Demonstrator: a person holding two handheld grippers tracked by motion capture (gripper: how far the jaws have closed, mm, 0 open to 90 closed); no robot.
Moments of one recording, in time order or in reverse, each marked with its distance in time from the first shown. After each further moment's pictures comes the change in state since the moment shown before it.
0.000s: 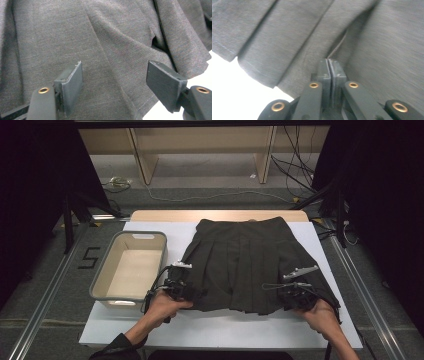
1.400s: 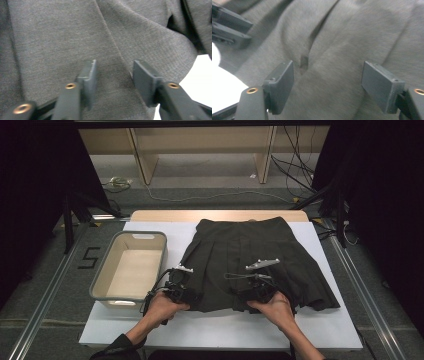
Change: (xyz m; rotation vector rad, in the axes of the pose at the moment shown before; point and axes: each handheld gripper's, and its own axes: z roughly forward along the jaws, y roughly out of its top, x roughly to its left) left arm 0.009 -0.008 0.012 0.094 0.022 0.037; right arm 0.073 0.060 0.039 -0.143 0.098 0.019
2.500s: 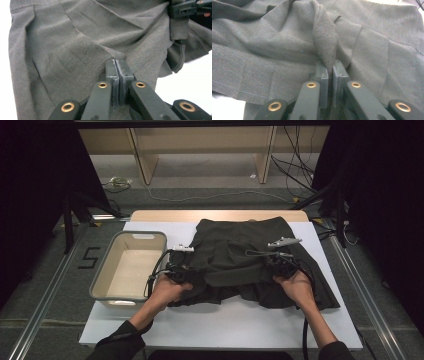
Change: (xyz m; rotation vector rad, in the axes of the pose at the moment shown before) left arm -0.011 0.052 -0.033 -0.204 -0.042 0.020; right arm -0.065 0.031 -0.030 -0.082 -0.202 -0.033
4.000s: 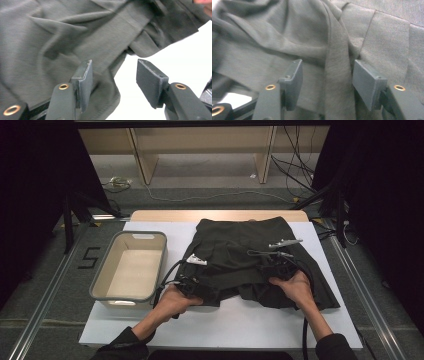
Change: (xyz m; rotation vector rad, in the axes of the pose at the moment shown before) left arm -0.040 -0.022 0.011 0.112 -0.031 0.085; right arm -0.009 -0.008 0.015 0.037 0.097 0.077
